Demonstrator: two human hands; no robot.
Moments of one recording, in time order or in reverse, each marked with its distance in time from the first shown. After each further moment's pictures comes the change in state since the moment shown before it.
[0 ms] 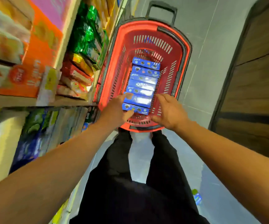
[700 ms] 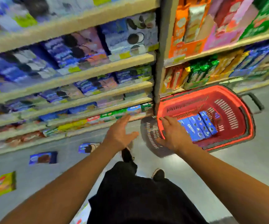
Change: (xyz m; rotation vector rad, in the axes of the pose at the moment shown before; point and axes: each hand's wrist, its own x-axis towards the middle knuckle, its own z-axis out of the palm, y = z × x) left_hand -0.315 0.081 0.119 -0.355 0.790 -0.616; right_hand -0.156 -0.068 -0.013 -0.458 -0.159 -0.914
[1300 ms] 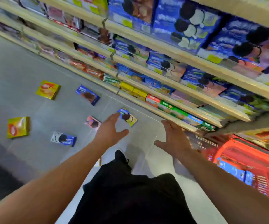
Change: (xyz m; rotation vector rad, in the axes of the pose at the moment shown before) left_hand -0.200 -0.274 -0.082 -0.331 0.433 -0.621; right_hand 0.057 -0.288 0.126 -0.293 -0.363 -0.407
